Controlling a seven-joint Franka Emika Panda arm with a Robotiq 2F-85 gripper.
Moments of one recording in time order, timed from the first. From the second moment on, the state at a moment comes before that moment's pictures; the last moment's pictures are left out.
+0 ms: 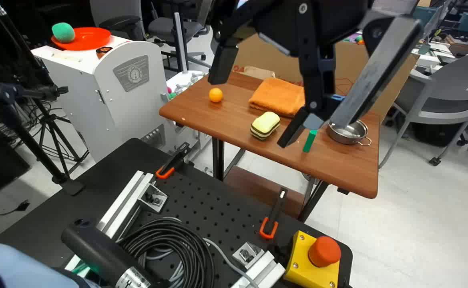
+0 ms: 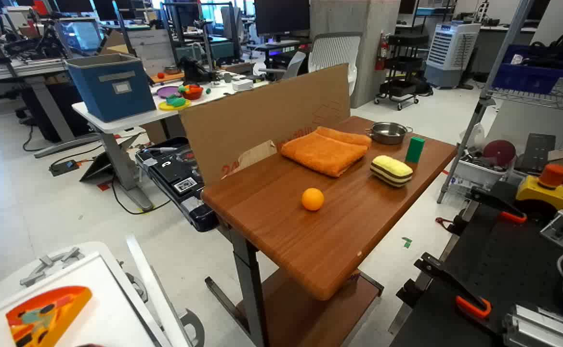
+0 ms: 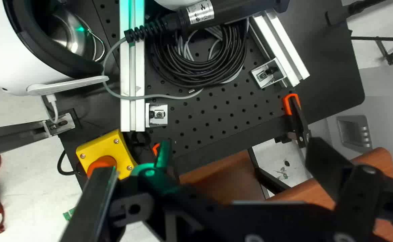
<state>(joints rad) -0.18 -0.77 -0.23 -2.75 -0.02 1.73 -0.06</state>
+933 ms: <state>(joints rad) -0.18 -0.74 -0.22 -2.75 -0.02 1.79 -0.04</state>
